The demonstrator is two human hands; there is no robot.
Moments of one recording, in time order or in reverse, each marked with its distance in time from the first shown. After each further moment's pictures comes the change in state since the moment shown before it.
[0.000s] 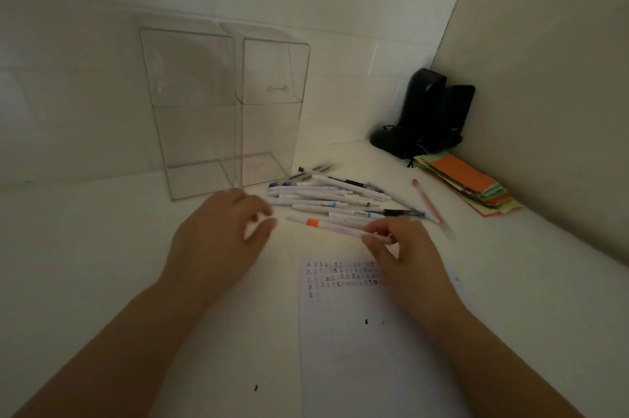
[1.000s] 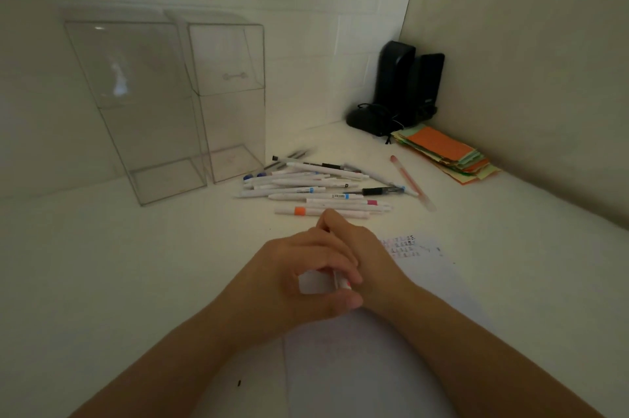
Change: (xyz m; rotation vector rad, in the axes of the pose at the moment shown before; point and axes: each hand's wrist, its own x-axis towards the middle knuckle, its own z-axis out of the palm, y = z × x) left_hand -0.020 0.064 0.018 -0.822 -0.383 0.454; right_hand -0.010 -0.011 0.019 0.160 -0.253 -0.226
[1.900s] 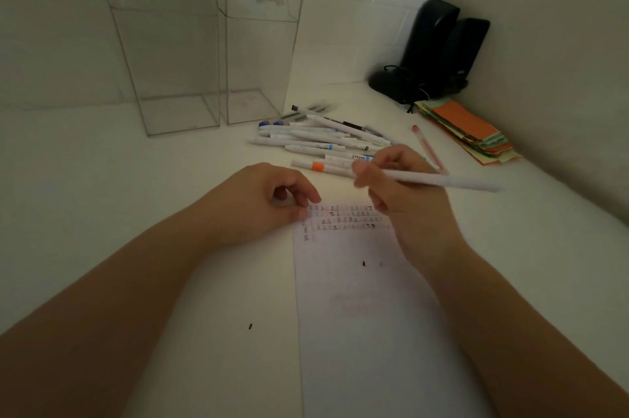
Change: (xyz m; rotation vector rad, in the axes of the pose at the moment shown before) left_hand -0.006 -0.042 -0.039 0.186 -0.059 -0.441; right_hand 0.004 -0.014 -0.019 0.667 0.327 0.255
